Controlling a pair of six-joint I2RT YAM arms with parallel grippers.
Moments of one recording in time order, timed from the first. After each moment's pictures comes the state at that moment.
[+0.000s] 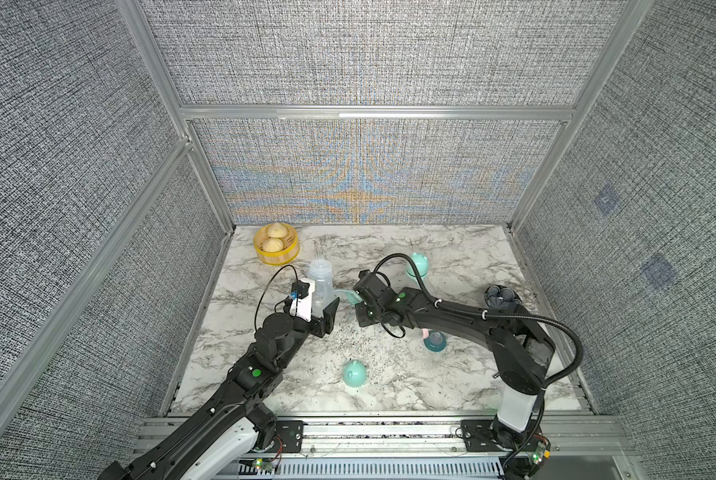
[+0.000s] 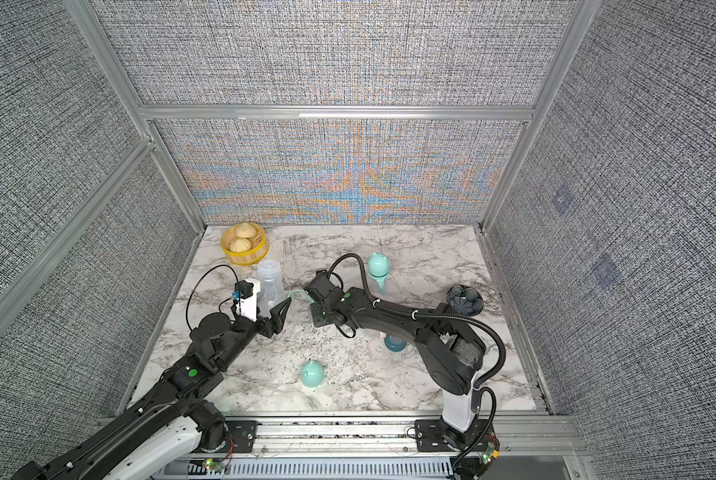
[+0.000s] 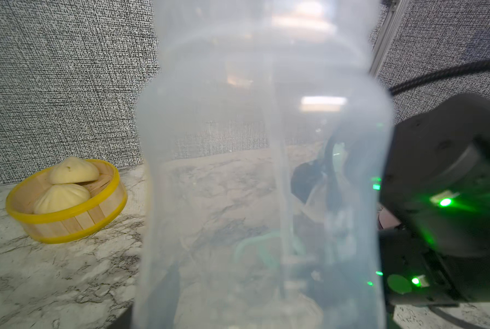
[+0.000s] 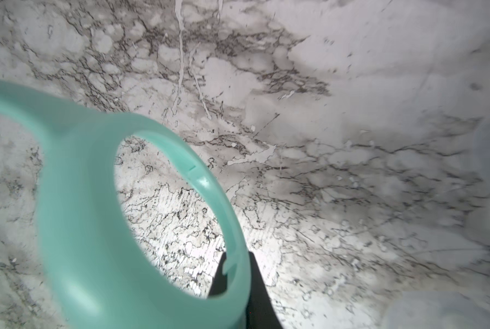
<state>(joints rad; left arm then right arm) -0.64 0.72 0.43 0.13 -0.12 -0.13 0.91 1.81 1.35 -0.52 0.19 0.52</state>
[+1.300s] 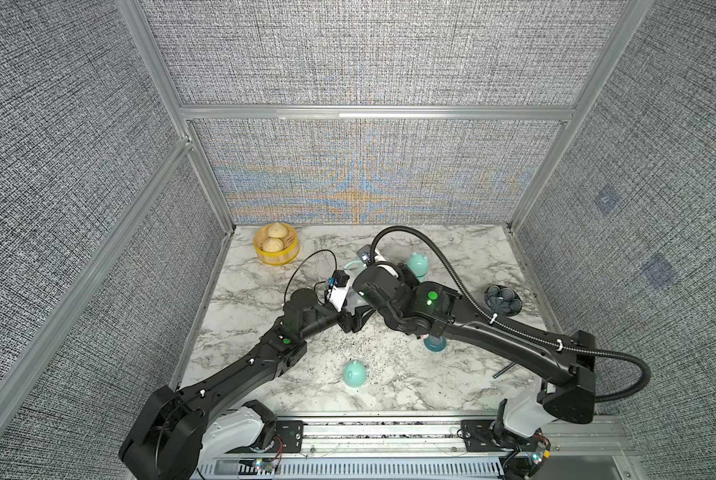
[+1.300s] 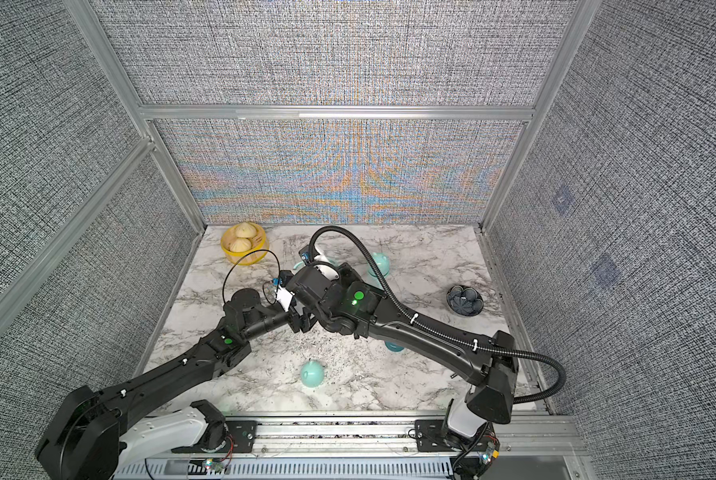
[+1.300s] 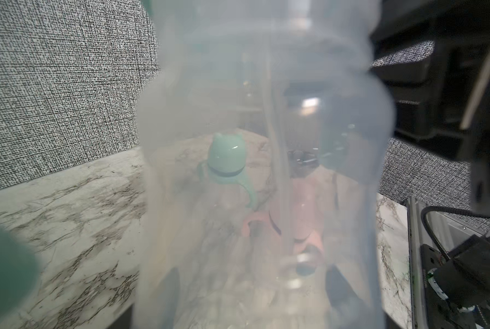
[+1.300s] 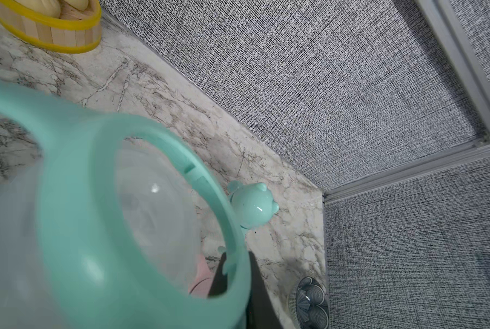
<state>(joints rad) -0.65 1.13 0.56 0.41 0.40 -0.13 1.11 1.61 1.63 -0.84 0.99 0.04</state>
